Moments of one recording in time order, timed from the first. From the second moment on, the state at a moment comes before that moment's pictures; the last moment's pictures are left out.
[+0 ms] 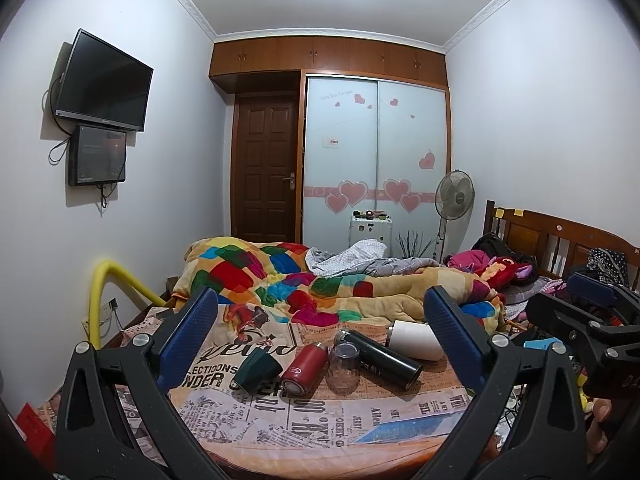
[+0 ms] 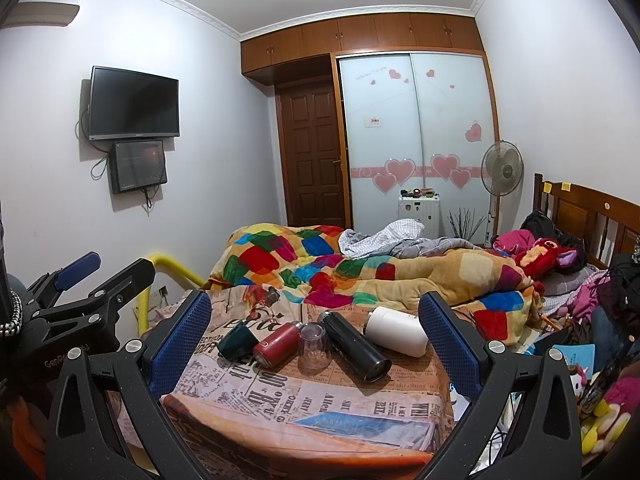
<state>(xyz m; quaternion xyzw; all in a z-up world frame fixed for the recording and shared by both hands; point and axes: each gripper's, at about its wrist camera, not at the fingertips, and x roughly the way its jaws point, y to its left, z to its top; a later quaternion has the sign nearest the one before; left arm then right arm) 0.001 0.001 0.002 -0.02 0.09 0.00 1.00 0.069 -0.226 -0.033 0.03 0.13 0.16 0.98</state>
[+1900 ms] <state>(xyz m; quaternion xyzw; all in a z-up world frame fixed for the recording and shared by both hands) 0.031 0.018 -0.014 -0.03 0.11 0.01 0.99 0.090 -0.225 -0.043 0.03 0.16 0.16 0.97</state>
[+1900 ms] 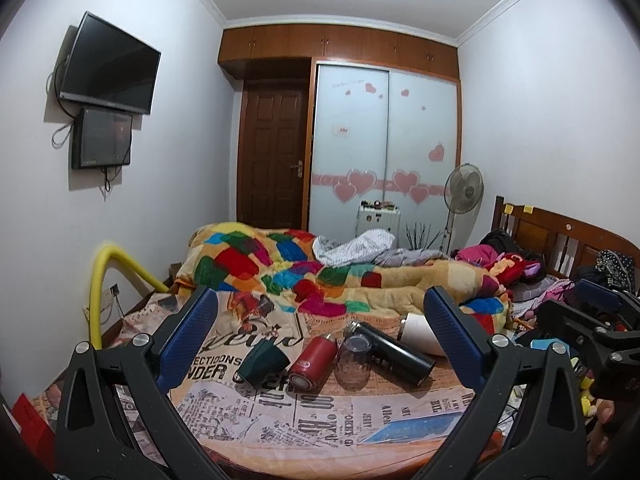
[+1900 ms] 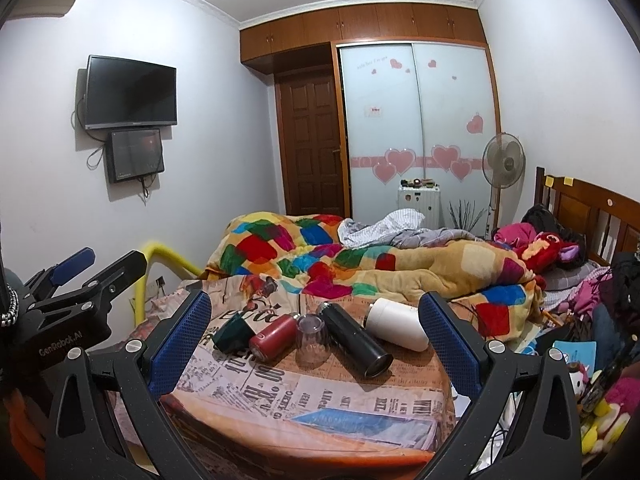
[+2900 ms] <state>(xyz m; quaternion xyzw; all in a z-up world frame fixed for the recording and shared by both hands) 0.290 0.129 -0.247 -0.05 0.46 -0.03 0.89 0.200 -0.213 -0.126 0.03 0.30 0.12 0.95</state>
